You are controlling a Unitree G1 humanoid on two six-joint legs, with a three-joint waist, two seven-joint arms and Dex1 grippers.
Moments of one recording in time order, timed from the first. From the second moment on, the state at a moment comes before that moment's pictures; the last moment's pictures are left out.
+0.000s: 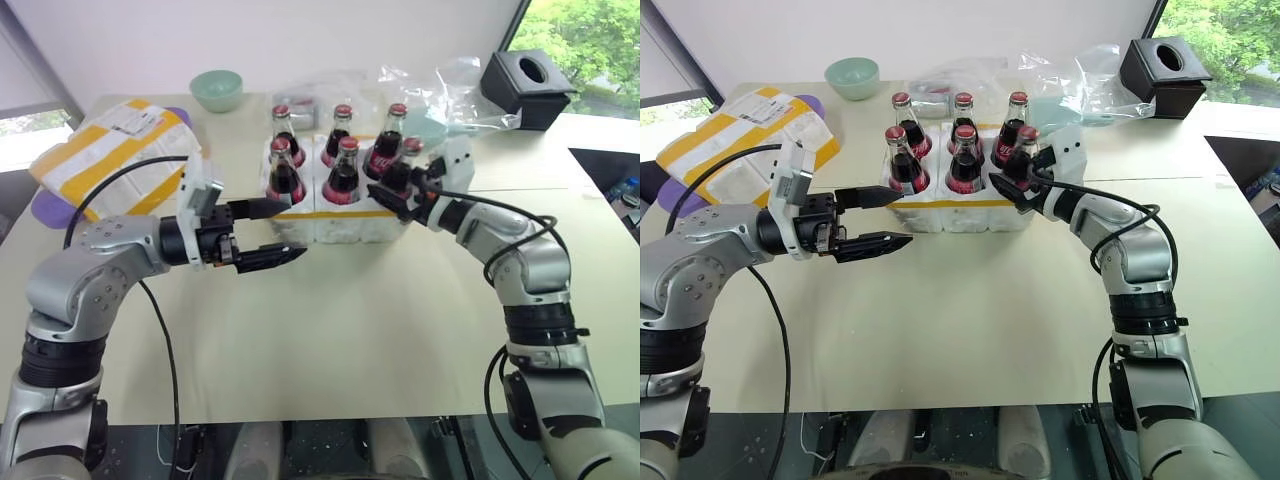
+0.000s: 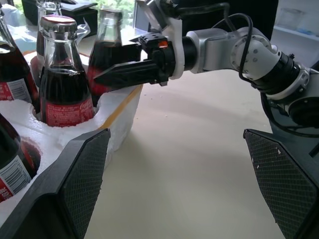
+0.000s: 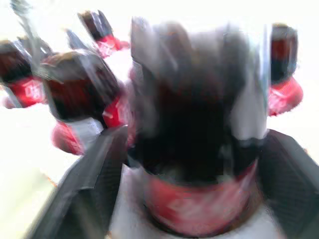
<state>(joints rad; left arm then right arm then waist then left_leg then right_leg) -0.51 0.71 0.09 -0.32 -0.81 0.77 -0.96 -0.68 -0.45 -0.05 0.07 0.41 0.63 0.52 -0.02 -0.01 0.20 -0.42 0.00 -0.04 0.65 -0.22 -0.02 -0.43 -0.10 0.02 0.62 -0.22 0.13</state>
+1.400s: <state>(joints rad) -0.44 1.06 0.00 0.70 0.38 -0.20 -0.28 -0.43 -1.04 -0.49 -0.57 1.17 0.96 0.81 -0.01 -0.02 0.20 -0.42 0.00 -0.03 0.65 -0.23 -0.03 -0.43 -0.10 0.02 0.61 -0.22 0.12</state>
